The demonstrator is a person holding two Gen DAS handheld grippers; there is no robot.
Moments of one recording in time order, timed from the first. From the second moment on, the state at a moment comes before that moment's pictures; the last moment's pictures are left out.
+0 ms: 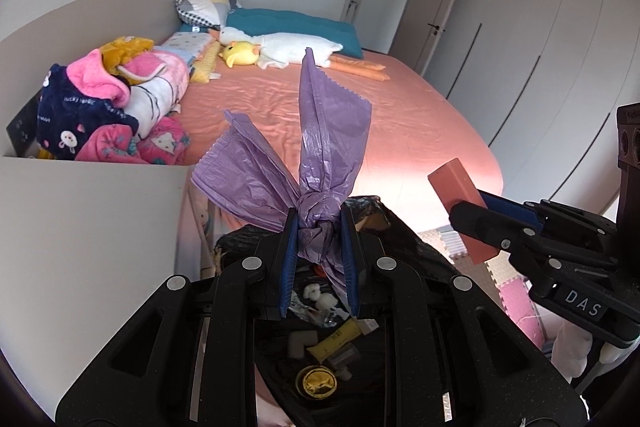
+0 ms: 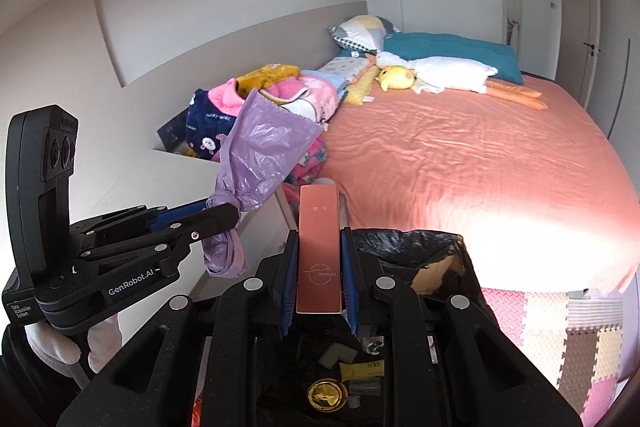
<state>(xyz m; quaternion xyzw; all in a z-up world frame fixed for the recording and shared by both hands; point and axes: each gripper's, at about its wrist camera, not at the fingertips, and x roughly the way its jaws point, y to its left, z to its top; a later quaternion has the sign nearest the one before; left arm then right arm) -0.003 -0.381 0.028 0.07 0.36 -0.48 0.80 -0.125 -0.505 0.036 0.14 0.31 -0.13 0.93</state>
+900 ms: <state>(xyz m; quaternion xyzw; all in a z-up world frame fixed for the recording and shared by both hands) -0.009 -0.412 0.031 0.08 0.35 -0.48 0.80 -0.155 -0.542 0.041 0.15 0.28 -0.20 0.93</state>
